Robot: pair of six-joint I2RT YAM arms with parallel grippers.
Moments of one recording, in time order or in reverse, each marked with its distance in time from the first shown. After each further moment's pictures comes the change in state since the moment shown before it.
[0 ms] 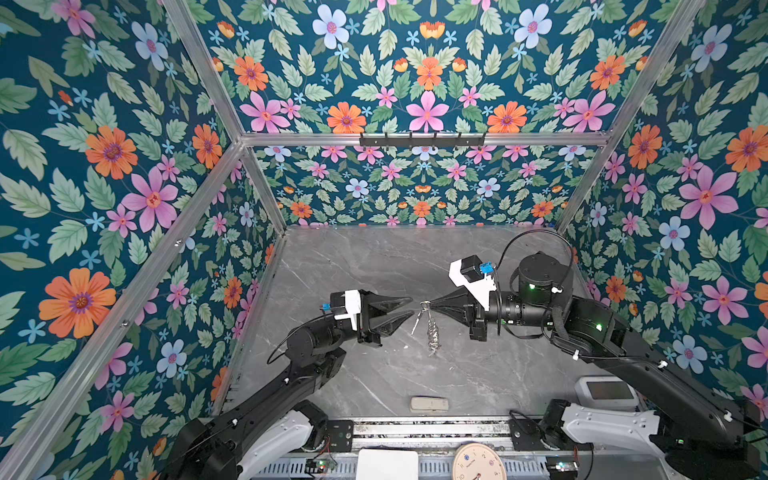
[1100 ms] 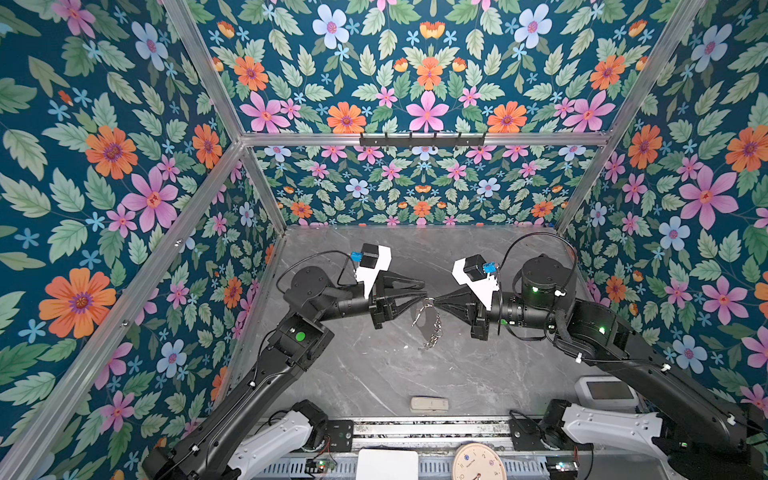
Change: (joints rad) left arm 0.000 0.009 0.512 -1.139 0.099 0.122; right arm 0.000 -0.014 -0.015 0.003 0.063 0.008
